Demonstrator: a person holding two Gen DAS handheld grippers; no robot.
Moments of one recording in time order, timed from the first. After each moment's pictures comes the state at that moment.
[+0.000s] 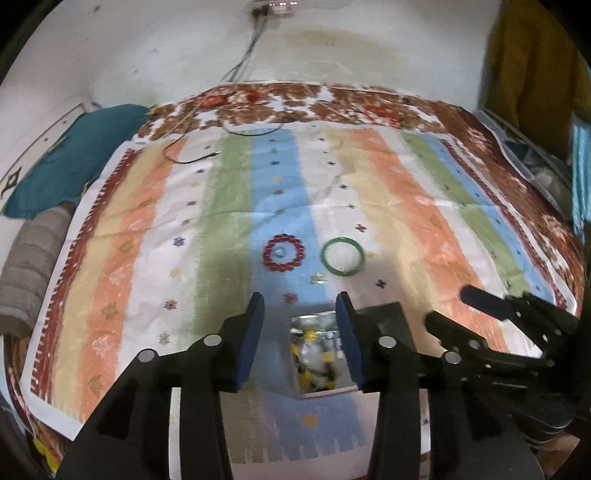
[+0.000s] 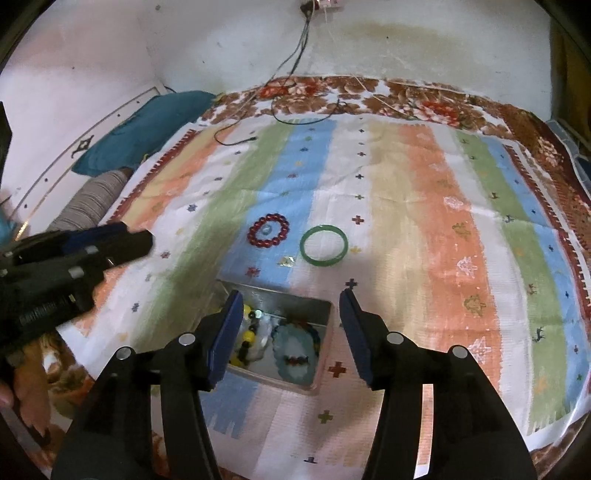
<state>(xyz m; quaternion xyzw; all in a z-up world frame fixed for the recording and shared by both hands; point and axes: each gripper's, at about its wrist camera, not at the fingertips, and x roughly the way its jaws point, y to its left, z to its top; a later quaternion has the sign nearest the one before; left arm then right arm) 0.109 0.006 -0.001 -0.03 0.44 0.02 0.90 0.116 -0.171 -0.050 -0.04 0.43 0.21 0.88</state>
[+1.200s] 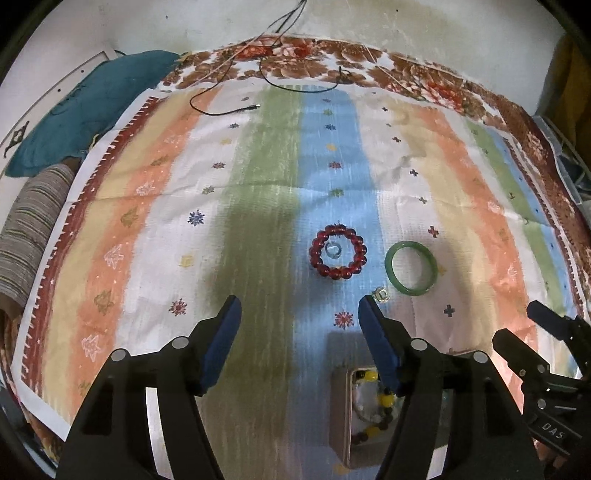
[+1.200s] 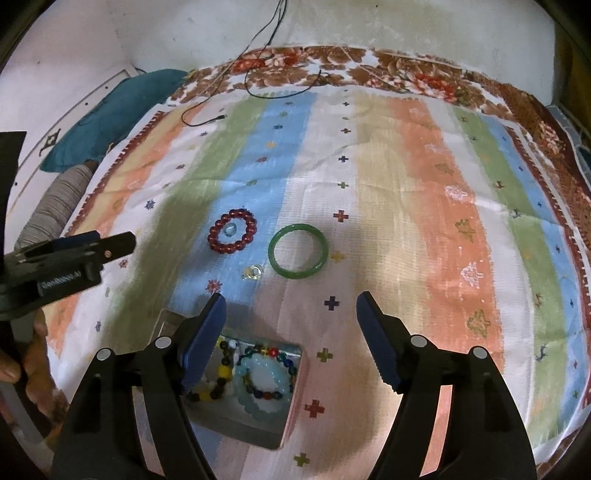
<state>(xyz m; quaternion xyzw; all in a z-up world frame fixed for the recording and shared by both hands) 0.192 0.053 -0.060 -0.07 0.50 0.08 0.86 0.191 -0.158 -0.076 -0.06 0.47 0.18 0.86</state>
